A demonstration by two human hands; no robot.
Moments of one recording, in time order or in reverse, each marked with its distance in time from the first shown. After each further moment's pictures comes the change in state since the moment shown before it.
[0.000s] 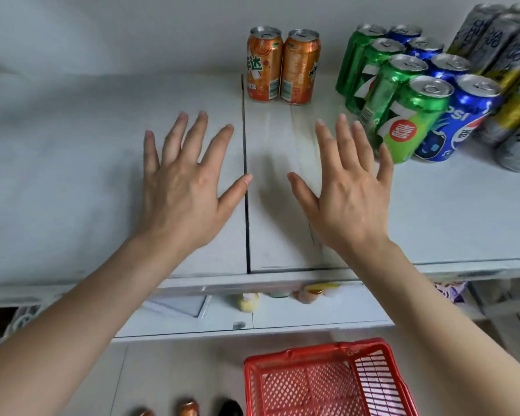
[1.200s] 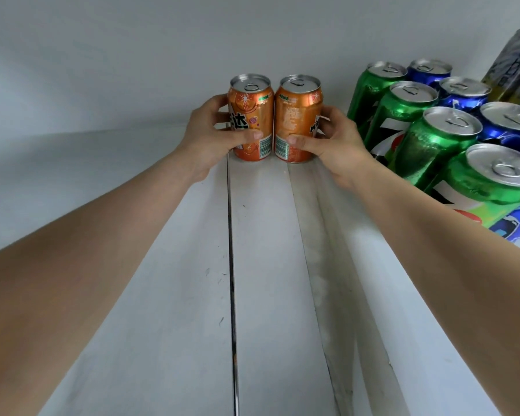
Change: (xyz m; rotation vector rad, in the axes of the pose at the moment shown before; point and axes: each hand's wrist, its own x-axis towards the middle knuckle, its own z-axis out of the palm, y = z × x) left_hand 0.257 -0.030 0.112 -1.244 -0.159 -0.347; right_hand 0.236 0.056 0.117 1.307 -0.222 0.442
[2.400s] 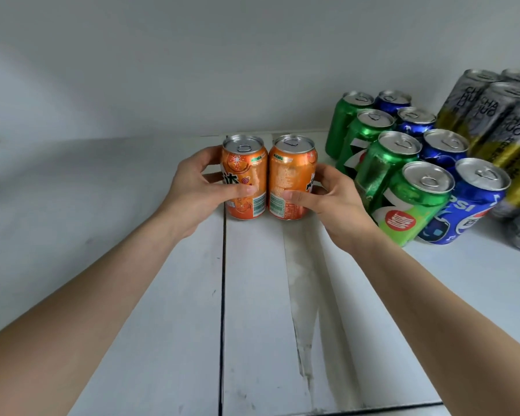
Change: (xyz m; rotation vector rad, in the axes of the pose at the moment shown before) left_hand -0.108 0.020 -0.003 -0.076 0.026 -0.021; right_hand -0.106 -0.009 -0.018 0.108 -0.073 0.049
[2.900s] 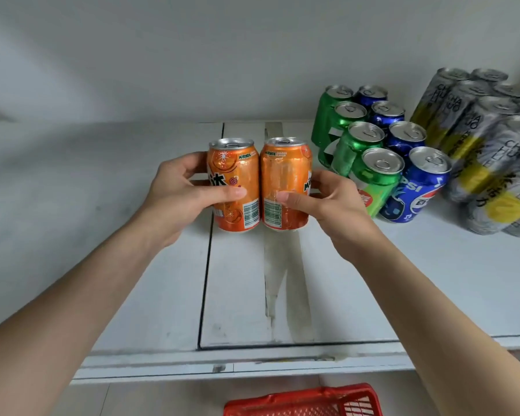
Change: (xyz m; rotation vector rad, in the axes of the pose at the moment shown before) left_hand -0.081 0.039 0.009 -0.019 0.044 -0.070; right_hand -0.080 -0.039 -0.023 -0.063 -0.093 0.038
